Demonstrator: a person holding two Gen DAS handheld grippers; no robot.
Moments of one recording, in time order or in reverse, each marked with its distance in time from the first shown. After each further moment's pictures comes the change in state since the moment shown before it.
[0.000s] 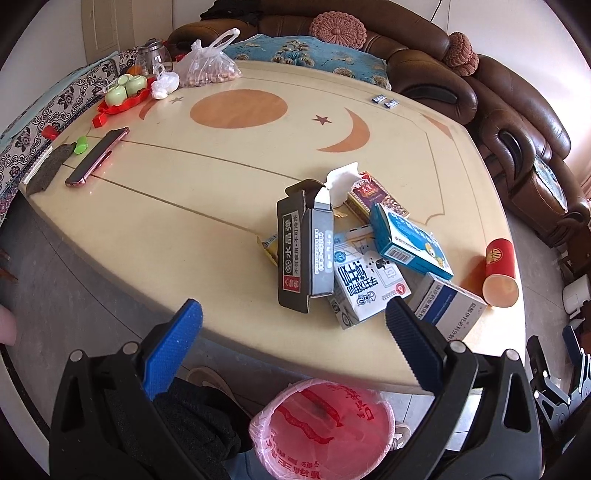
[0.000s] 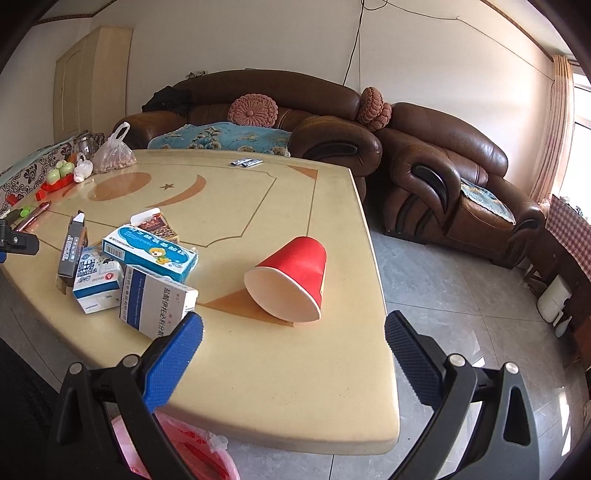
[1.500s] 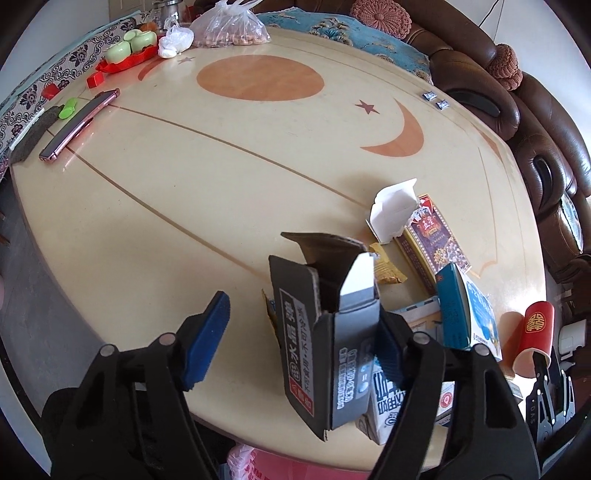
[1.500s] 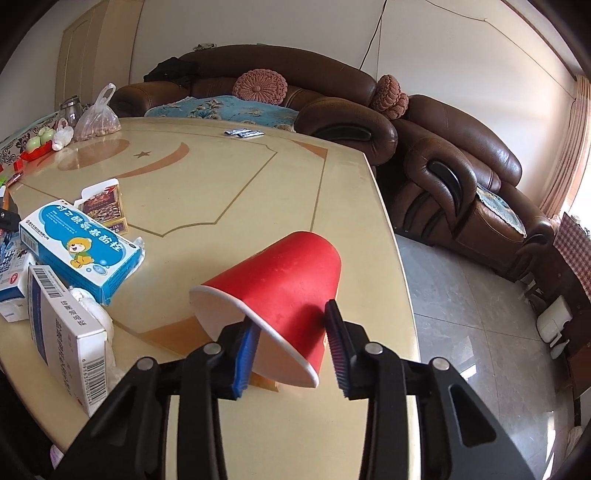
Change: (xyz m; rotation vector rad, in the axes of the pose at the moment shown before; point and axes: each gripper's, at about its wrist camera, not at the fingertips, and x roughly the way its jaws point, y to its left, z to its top) left arm 0.093 0.024 0.048 -0.150 0.086 0.014; right arm 0.107 0.001 0.014 -0.067 0.056 -0.021
